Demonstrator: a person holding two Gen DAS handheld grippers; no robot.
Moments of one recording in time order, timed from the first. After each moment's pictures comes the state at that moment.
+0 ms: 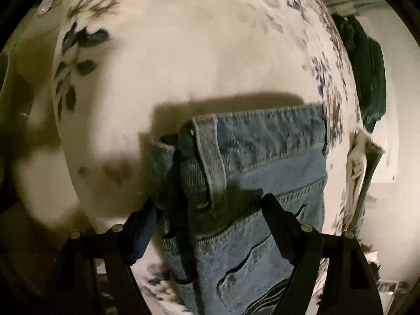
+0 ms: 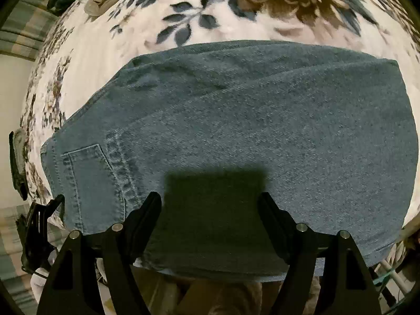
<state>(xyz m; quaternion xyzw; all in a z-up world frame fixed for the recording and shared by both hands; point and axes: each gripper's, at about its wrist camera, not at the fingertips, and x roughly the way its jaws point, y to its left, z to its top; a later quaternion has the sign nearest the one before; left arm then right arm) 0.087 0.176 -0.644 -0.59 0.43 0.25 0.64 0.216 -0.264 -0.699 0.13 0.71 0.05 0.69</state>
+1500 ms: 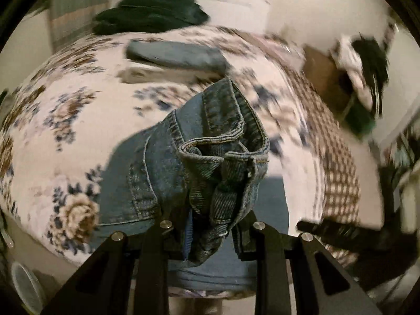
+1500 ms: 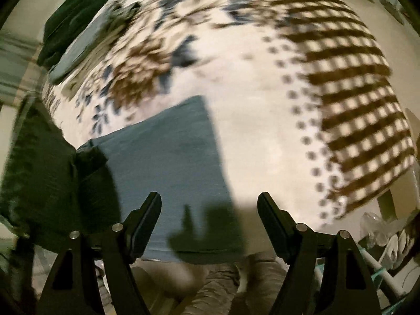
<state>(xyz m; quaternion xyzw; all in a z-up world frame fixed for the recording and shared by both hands) 0.143 -0.225 -0.472 -0.08 0.46 -0.03 0.88 0.174 -0.519 -0.622 0.21 0.65 -0.01 0.73</state>
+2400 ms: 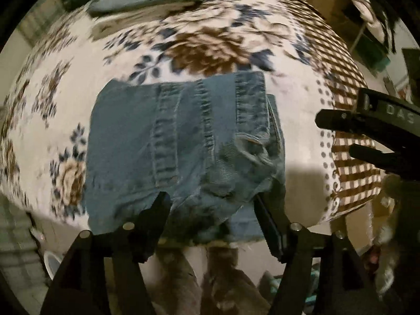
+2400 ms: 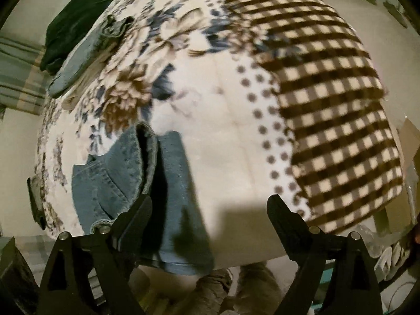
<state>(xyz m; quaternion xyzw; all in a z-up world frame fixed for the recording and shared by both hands) 0.147 -0.280 -0.495 -0.02 0.62 -0.02 0.78 0.208 -0.555 -0.606 0.21 0.64 0.02 0.74</state>
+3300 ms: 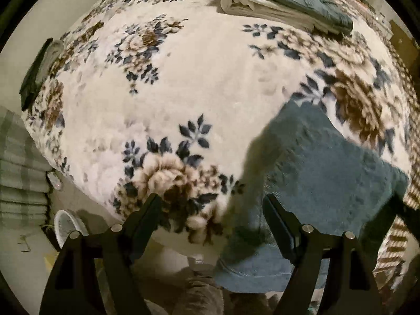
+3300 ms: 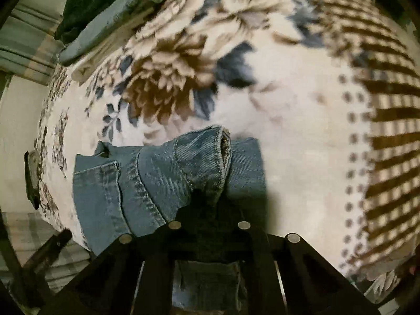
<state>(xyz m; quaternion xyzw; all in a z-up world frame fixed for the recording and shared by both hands) 0.191 -0.092 -0.509 -0.10 0.63 0.16 0.76 0.246 -0.473 -0.630 0.16 0.65 0.06 0.74</state>
